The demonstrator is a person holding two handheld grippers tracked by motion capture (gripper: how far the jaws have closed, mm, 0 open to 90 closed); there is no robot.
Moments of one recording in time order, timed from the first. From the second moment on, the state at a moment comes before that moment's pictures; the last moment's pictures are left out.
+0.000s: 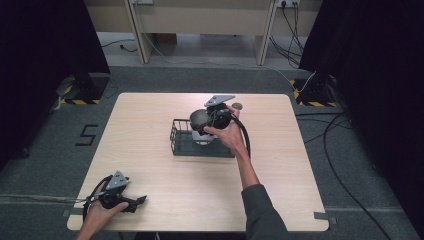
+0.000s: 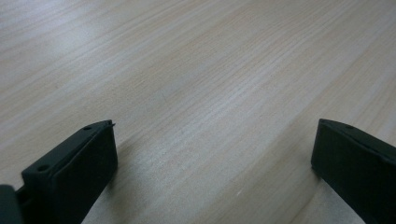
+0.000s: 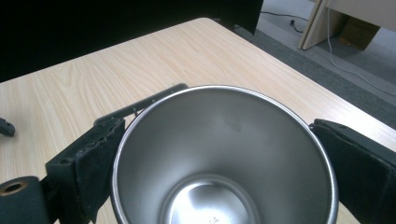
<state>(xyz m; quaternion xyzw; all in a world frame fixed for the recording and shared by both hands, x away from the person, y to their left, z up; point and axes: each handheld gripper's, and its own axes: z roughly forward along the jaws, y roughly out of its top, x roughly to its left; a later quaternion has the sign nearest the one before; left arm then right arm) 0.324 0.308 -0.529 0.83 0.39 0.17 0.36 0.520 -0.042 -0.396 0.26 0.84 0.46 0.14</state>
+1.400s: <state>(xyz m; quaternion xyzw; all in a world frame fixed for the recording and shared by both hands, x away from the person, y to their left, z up) 0.324 0.308 -0.529 0.83 0.39 0.17 0.36 0.504 -0.053 -0.383 0.23 0.81 0.51 0.17</state>
